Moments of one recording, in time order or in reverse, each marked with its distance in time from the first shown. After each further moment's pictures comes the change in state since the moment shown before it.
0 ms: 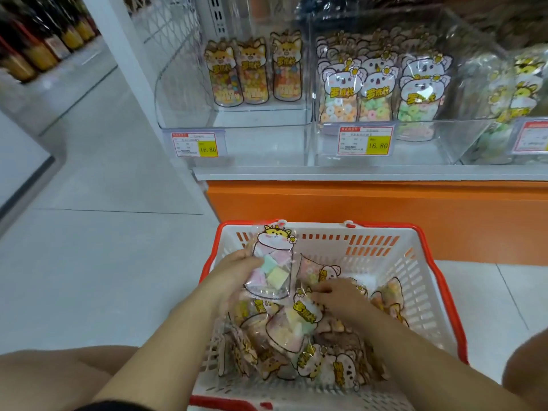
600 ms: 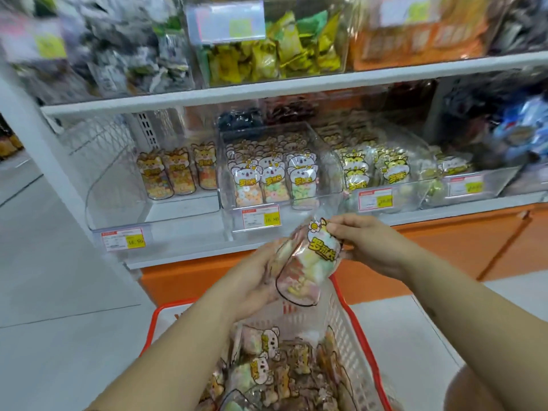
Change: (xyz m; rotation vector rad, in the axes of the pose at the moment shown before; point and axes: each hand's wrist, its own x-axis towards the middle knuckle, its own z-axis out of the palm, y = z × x) left_hand -0.068 0.127 0.147 -0.186 -0.550 0.221; right_hand -0.143 -0.067 -0.225 0.574 0.257 -0.431
